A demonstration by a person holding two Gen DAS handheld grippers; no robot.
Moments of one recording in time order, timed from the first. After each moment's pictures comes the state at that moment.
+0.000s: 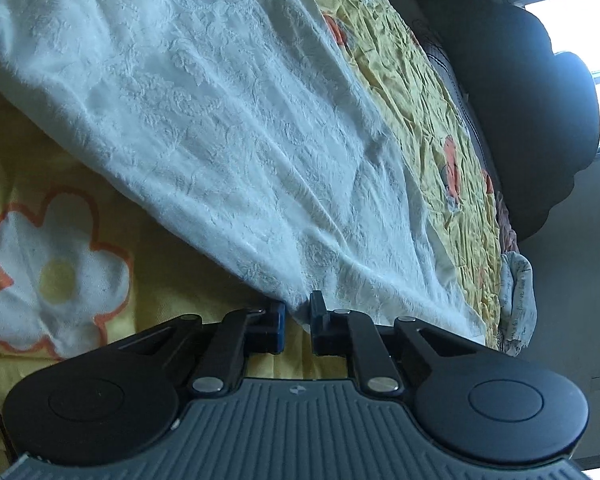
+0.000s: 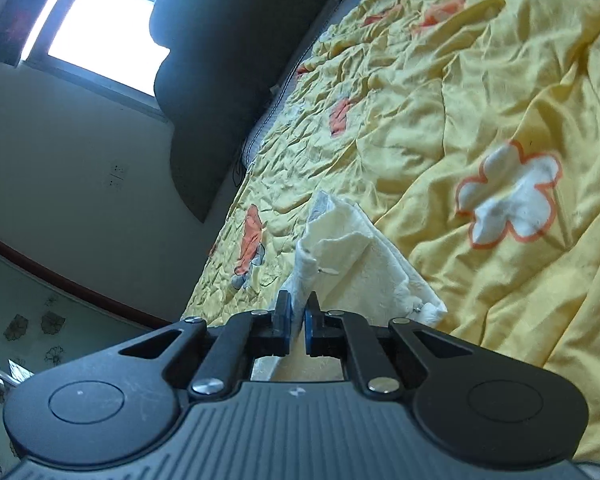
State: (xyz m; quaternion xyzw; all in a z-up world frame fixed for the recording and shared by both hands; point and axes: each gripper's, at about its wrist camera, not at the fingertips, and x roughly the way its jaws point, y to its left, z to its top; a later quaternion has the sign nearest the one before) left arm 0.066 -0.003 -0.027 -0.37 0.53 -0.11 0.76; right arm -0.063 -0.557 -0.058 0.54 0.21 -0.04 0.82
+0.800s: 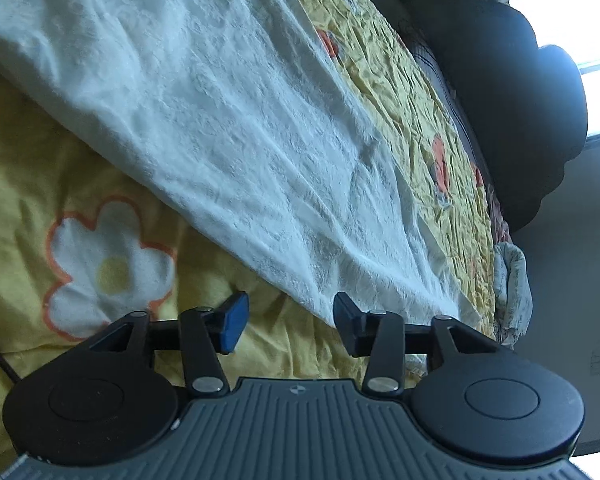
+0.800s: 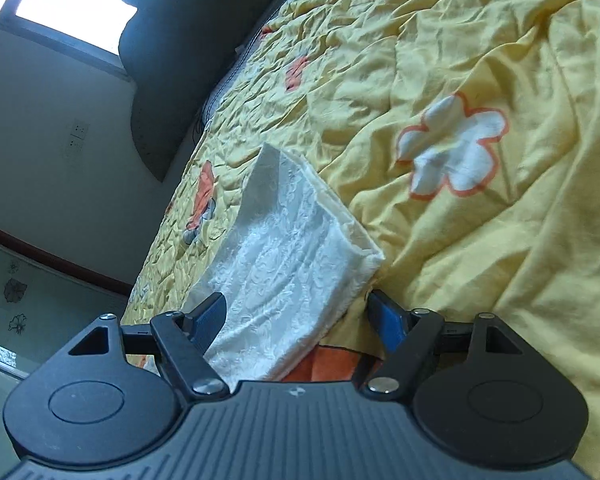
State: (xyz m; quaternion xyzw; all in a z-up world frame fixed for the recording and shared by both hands) left arm 0.047 0.025 -0.011 -0.37 0.51 -0.12 0.76; right arm -0.052 -0.542 -0.068 0.52 0.27 -0.05 0.81
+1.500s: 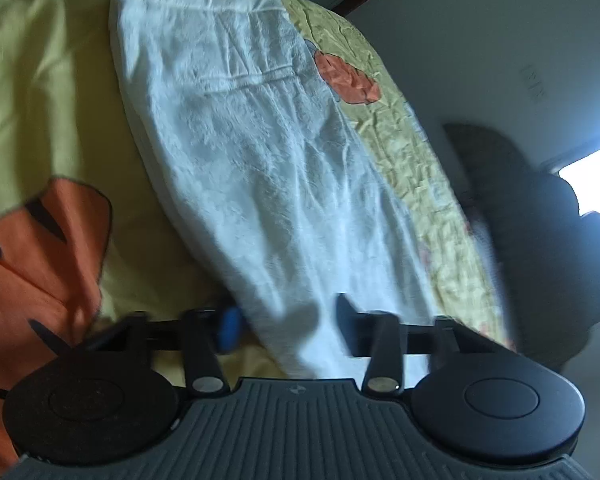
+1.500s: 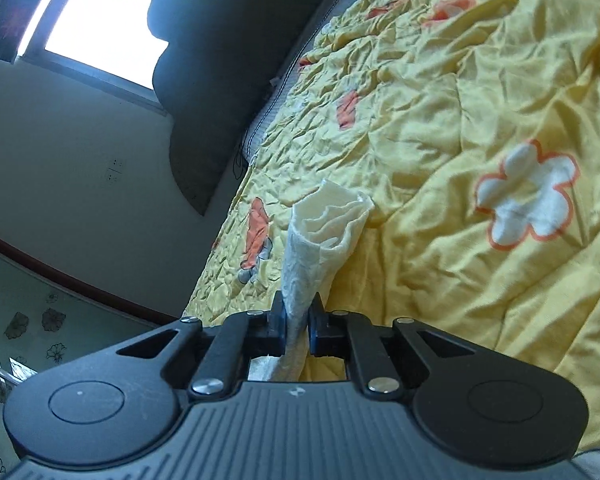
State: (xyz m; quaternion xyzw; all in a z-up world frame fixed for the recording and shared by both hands) left arm 0.047 0.128 0.002 -0.41 0.38 0.08 0.83; right arm -0.047 -0.549 -0.027 0.54 0.21 -0.03 0.81
